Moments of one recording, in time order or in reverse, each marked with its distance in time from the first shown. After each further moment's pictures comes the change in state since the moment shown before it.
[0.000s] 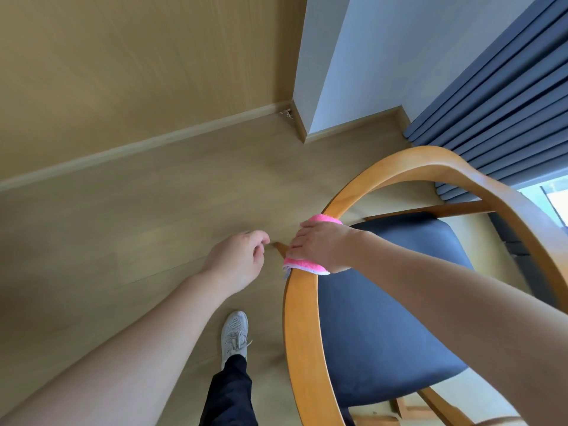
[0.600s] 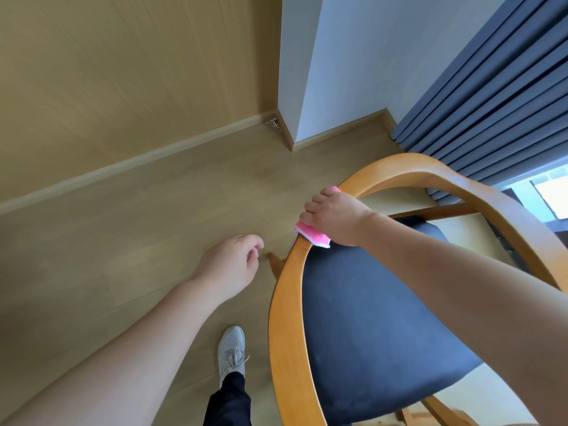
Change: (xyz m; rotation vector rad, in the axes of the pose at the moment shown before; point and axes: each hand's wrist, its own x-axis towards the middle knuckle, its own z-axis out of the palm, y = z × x) left_hand 0.030 0.023 -0.003 0.043 -0.014 0.041; right_hand -0.042 0.067 -0.001 -0.013 0.179 0.298
